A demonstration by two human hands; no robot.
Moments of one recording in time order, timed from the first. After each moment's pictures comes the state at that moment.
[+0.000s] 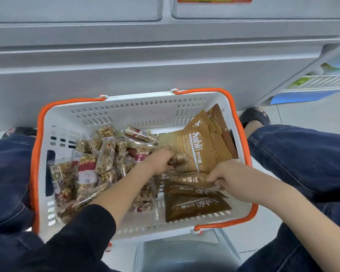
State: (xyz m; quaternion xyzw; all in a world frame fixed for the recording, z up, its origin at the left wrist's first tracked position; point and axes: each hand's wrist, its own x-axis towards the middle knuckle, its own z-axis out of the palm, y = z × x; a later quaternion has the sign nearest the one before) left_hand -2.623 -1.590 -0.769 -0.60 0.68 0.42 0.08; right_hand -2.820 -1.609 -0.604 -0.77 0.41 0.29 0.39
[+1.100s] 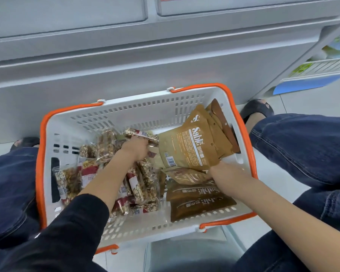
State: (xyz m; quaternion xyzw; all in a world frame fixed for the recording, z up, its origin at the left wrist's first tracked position) left_hand -2.554 -1.611 -0.768 -0.67 0.62 0.34 0.20; right_hand -2.814 -1.596 -0.663 -0.76 0.45 0.37 0.29
